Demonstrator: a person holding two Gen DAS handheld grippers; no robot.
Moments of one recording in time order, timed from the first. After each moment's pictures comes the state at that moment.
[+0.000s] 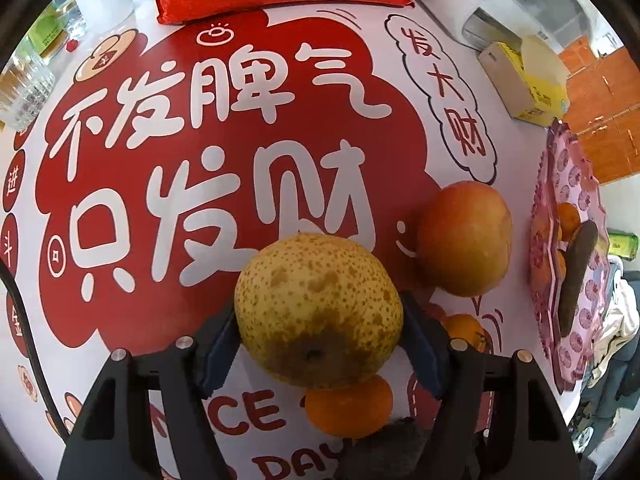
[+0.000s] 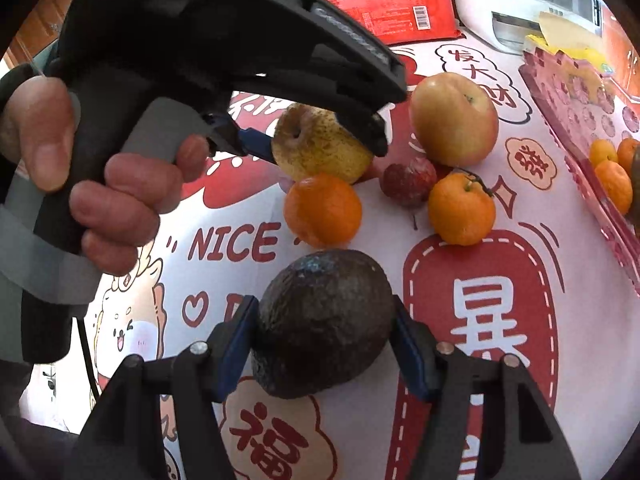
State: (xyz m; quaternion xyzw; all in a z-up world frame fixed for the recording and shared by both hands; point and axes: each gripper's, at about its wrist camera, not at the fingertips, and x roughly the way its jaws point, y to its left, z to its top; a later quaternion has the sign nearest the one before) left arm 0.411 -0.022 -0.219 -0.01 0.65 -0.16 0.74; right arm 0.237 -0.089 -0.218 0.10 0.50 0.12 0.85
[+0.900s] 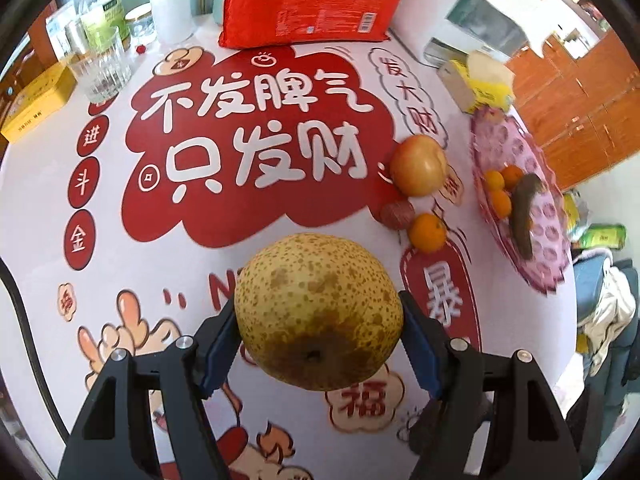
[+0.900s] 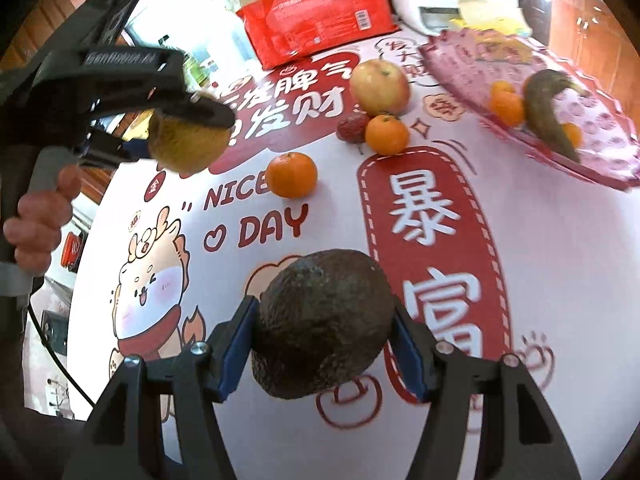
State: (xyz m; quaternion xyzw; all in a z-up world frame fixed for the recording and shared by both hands) left arm 0.302 0.048 -0.137 -0.02 0.61 -0.18 0.78; right arm 0.131 -0.099 -0.181 0.14 0.50 0.05 0.85
